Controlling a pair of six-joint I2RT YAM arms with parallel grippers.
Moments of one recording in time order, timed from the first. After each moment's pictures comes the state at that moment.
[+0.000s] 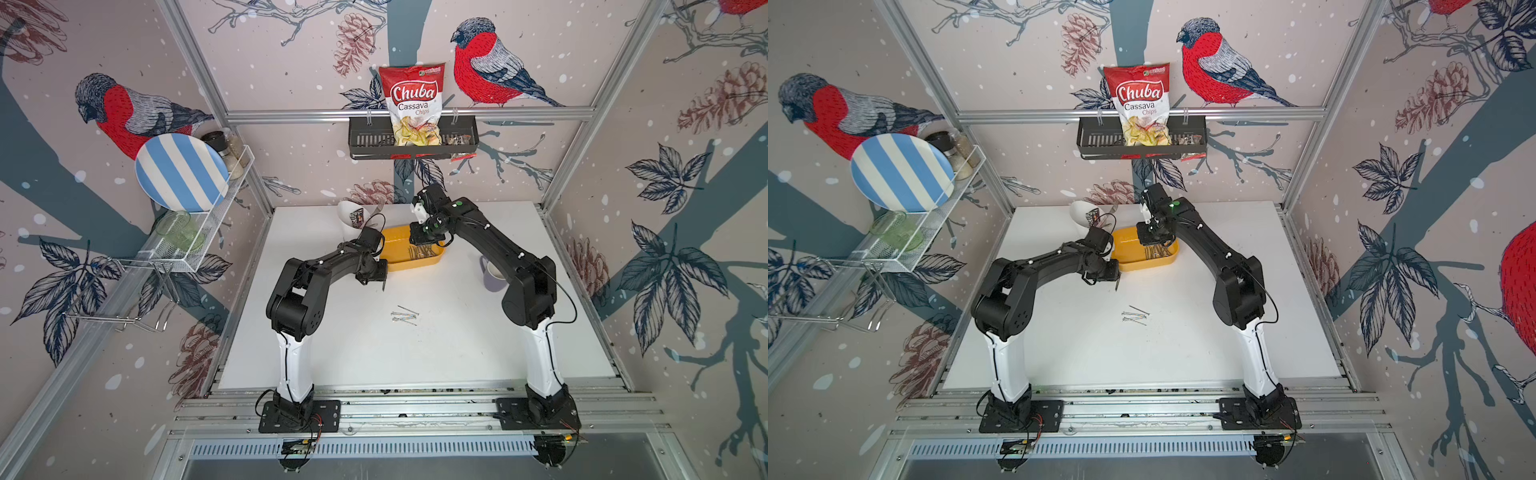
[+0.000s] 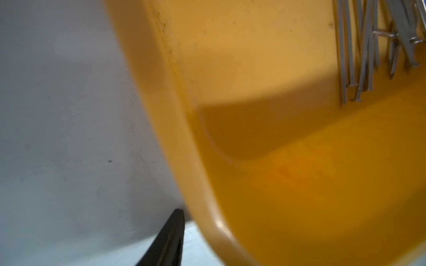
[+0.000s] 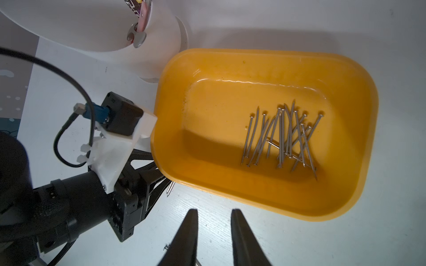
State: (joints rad) left arm -0.40 2.01 1.34 -0.51 0.14 -0.31; right arm 0.61 2.19 2.15 -1.00 -0.16 0.24
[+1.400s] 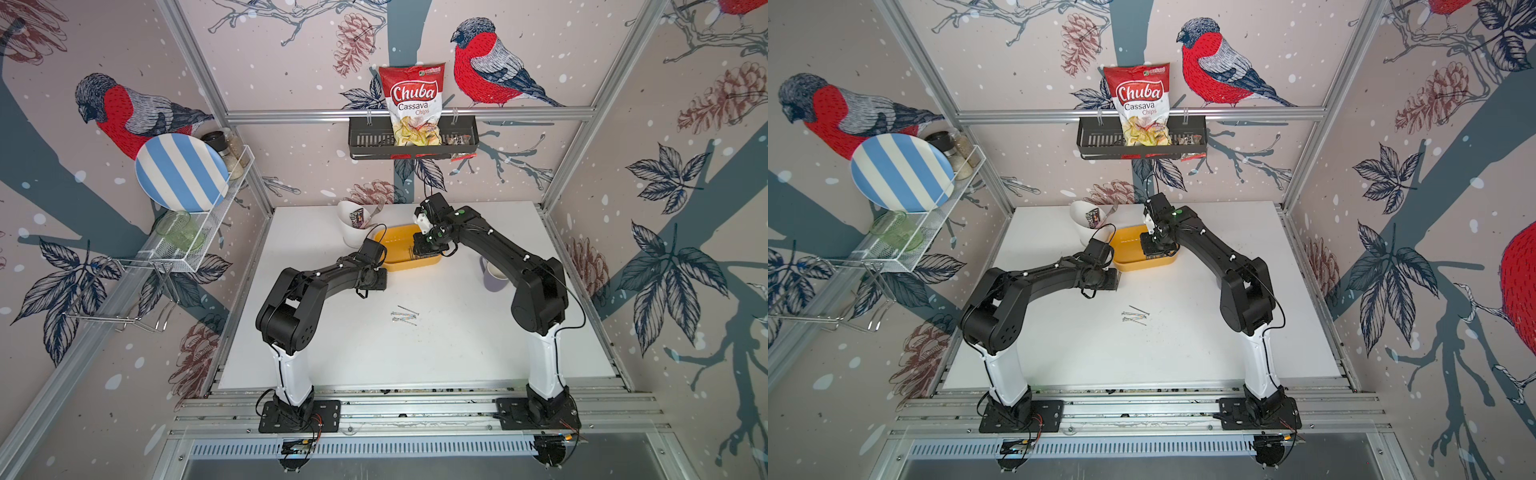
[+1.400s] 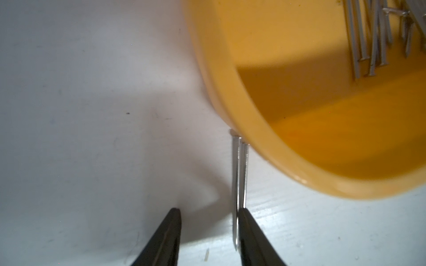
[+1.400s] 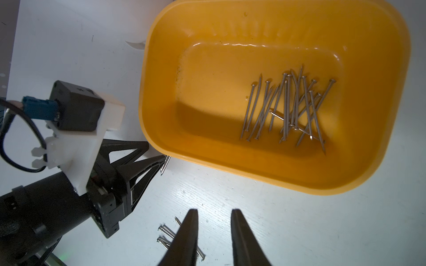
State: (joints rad) left arm -0.46 1.89 1.14 -0.35 0.04 -0.38; right arm 0.61 2.09 1.94 -0.94 -0.18 0.23
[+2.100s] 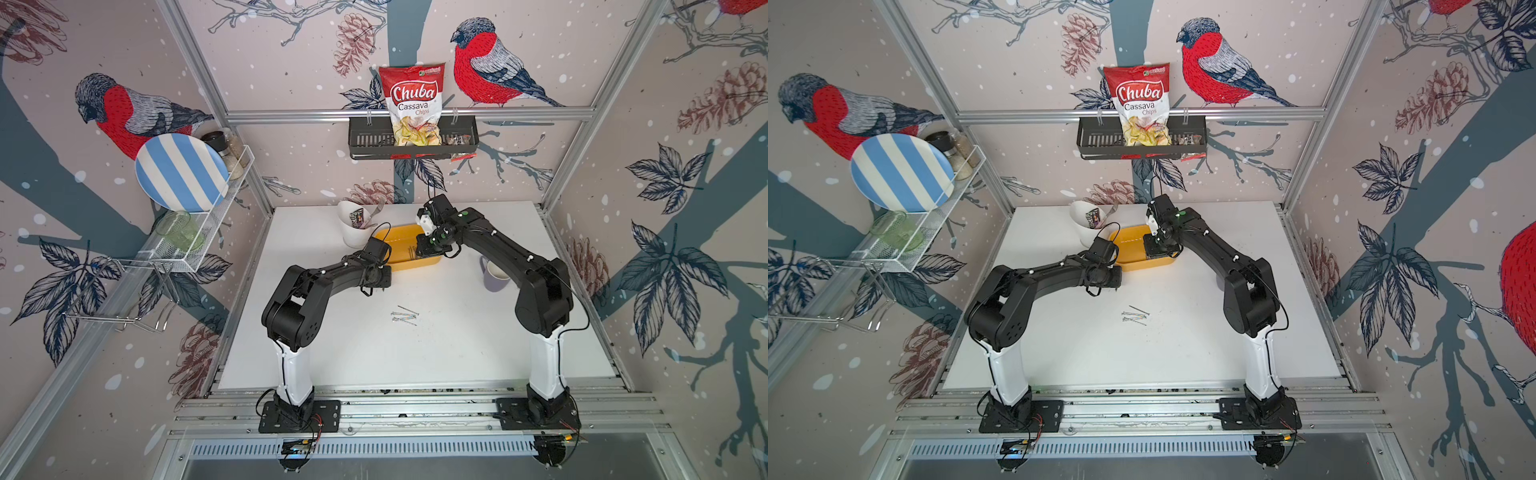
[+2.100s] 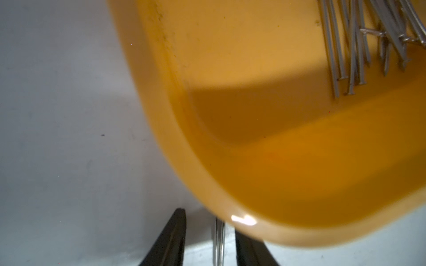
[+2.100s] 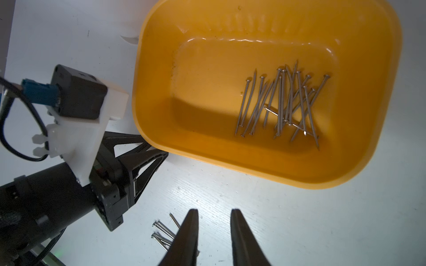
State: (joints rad) left arm -0.48 1.95 1.19 -0.34 0.02 -0.40; right arm 0.59 2.06 1.88 -0.92 -0.19 0.21
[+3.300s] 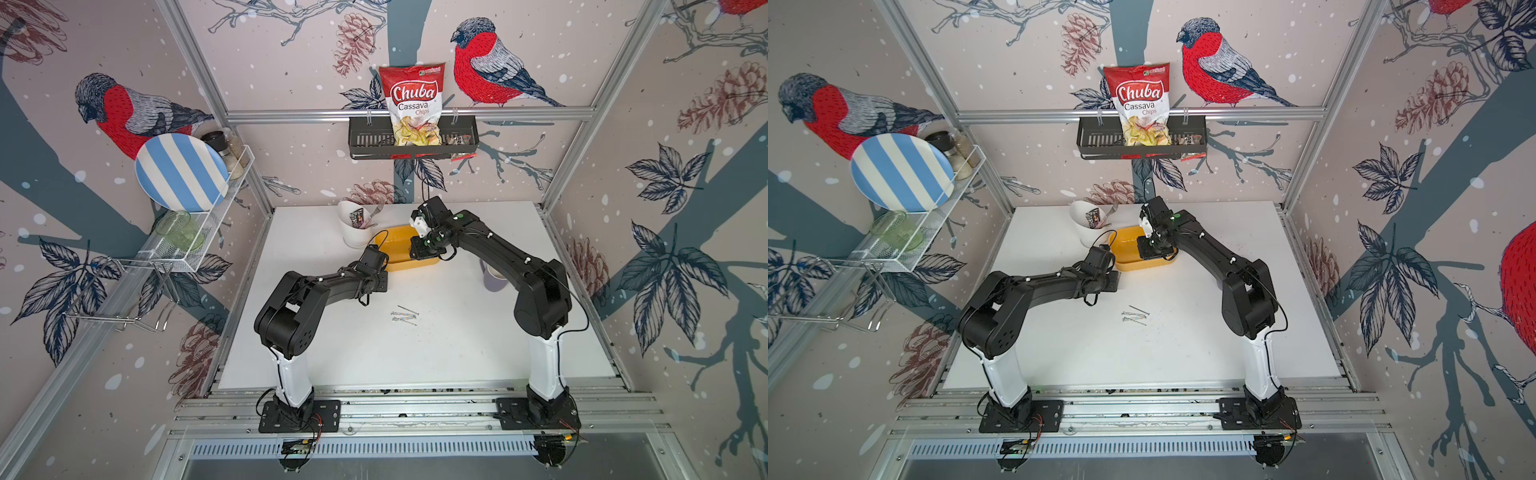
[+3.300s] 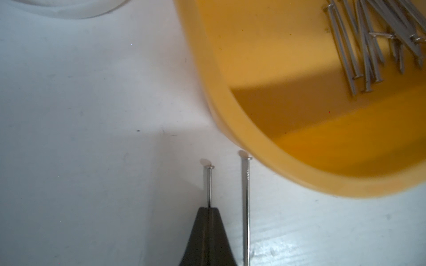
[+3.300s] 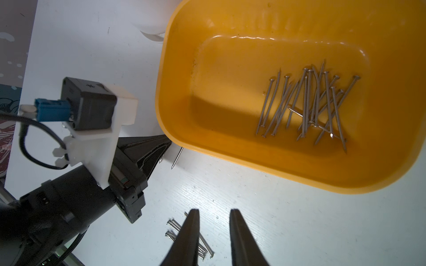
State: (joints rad) left arm -0.50 1.88 1.00 -0.15 -0.07 -0.37; right arm 0.64 2.06 1.87 -0.90 -0.21 0.23
